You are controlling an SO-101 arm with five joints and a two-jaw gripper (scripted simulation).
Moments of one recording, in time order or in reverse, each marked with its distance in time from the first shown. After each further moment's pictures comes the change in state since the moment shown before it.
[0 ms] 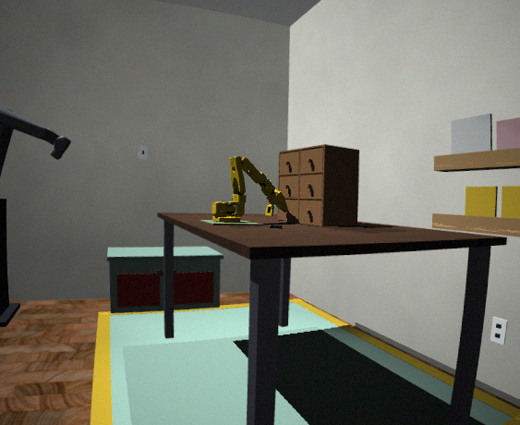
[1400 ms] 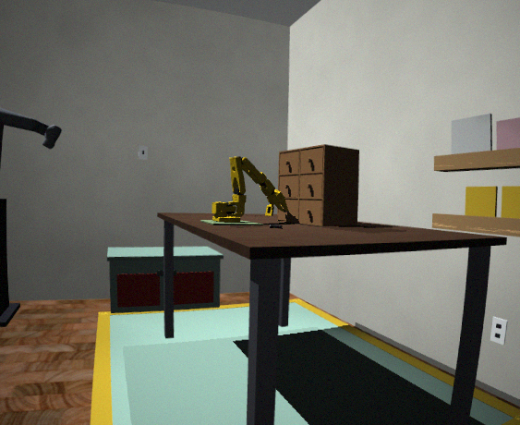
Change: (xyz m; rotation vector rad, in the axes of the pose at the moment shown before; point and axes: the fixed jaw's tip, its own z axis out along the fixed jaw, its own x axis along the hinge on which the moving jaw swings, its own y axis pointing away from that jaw) arm 0.000 0.000 0.001 0.002 -0.002 -0.001
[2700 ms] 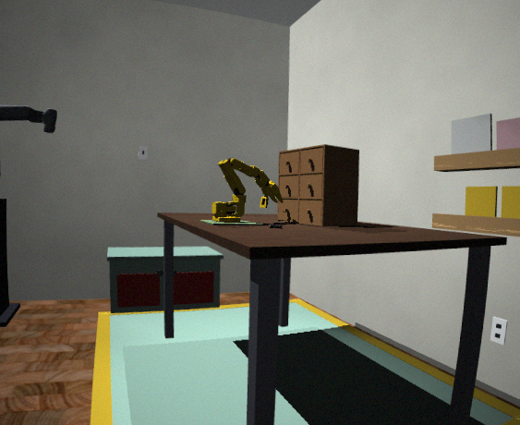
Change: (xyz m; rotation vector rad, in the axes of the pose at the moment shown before) arm 0.005 0.000 -0.045 0.002 0.017 0.025
